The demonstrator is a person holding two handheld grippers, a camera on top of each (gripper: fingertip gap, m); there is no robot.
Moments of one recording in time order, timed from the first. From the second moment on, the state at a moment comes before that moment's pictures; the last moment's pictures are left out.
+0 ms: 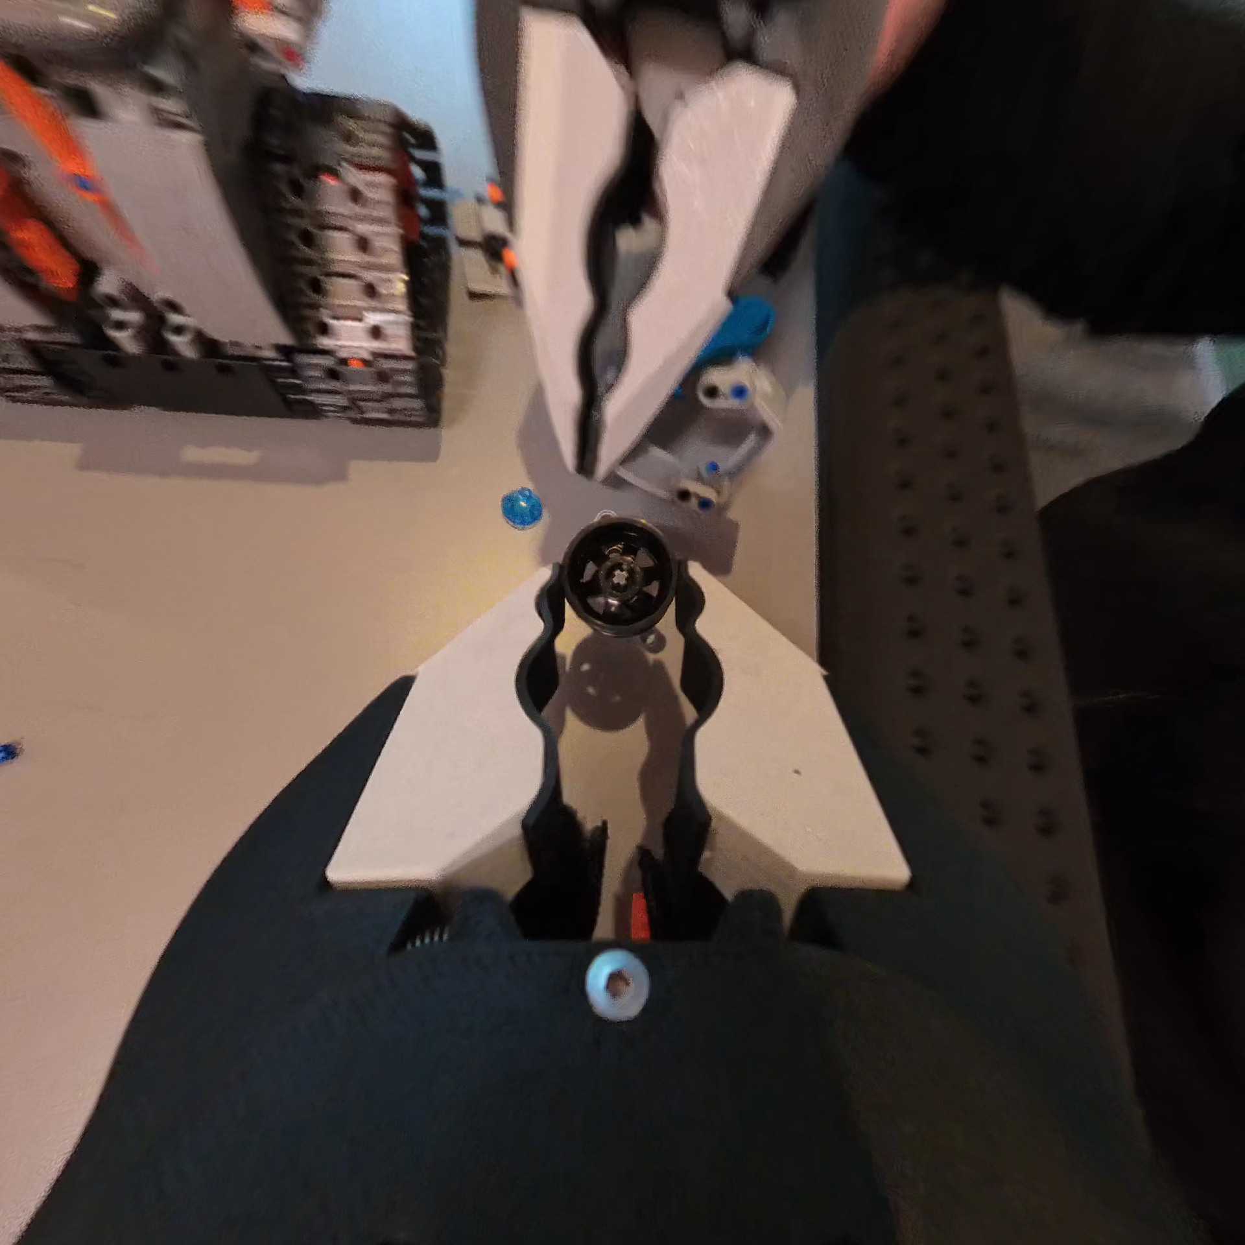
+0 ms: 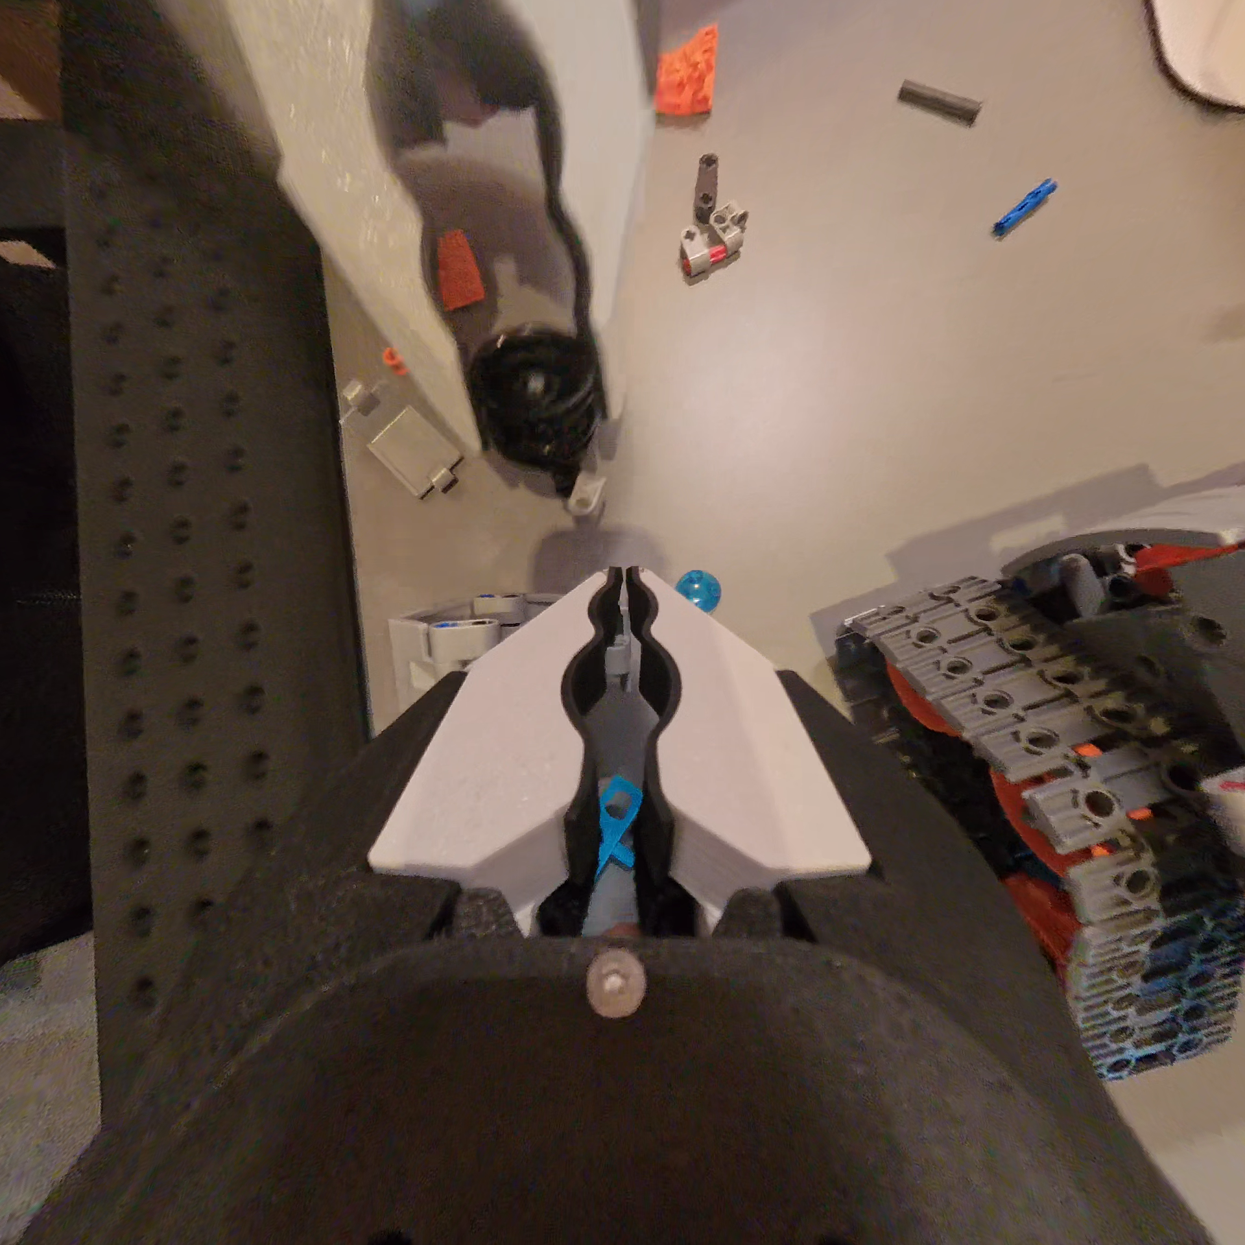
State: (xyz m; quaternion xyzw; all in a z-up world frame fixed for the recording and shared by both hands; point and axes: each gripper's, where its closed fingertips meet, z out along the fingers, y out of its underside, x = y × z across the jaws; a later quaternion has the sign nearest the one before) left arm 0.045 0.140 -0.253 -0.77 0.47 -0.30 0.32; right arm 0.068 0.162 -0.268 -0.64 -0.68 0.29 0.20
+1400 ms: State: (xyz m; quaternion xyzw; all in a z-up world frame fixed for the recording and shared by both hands) left arm 0.036 0.147 -0.293 -0.77 0.53 -0.18 0.29; right arm 0.058 0.124 -0.266 -0.53 -0.77 0.27 0.23
